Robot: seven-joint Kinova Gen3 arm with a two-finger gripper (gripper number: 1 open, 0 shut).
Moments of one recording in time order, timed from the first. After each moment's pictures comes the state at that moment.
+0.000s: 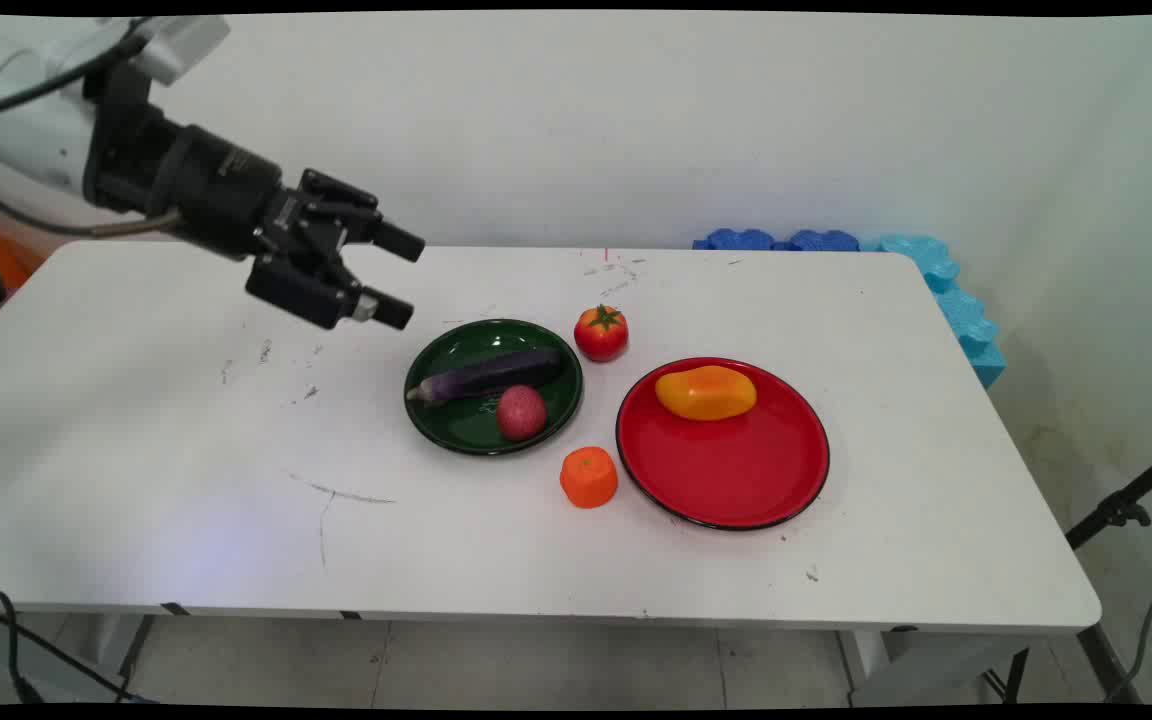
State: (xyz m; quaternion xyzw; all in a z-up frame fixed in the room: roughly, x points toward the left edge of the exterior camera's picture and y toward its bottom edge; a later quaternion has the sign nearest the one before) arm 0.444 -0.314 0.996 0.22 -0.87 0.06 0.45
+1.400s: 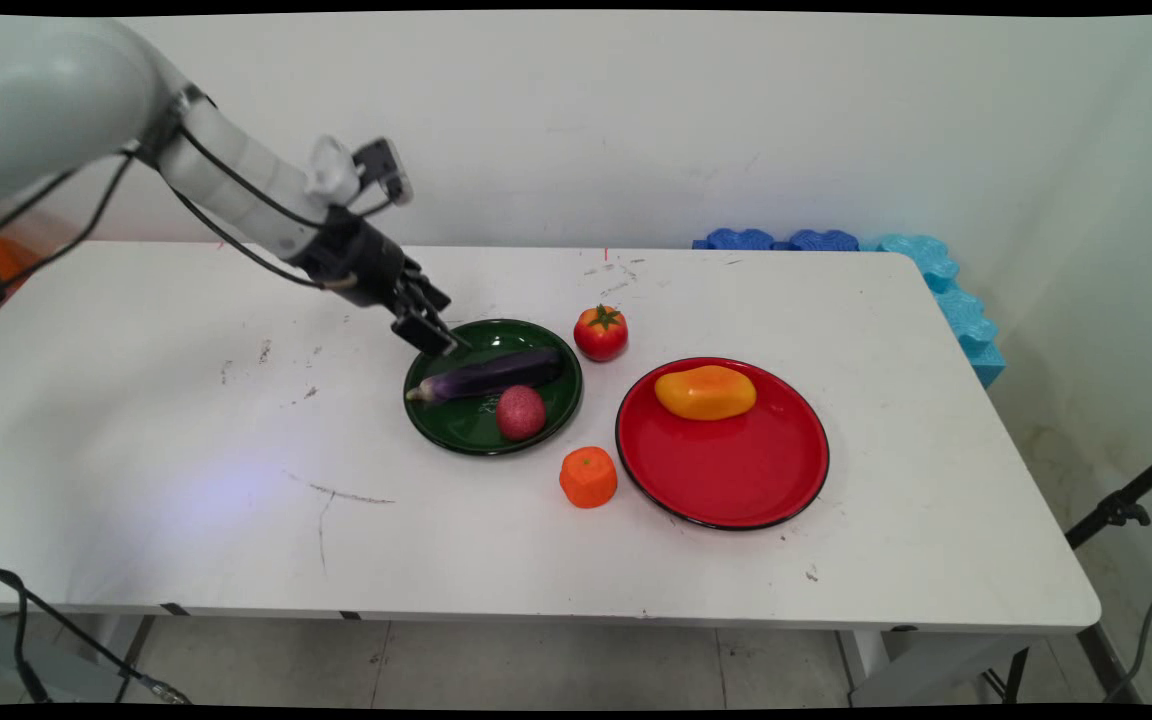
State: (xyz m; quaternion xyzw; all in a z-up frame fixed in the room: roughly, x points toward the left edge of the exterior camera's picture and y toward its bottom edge) arm 0.420 -0.425 0.878 0.35 -0.89 0.08 0.26
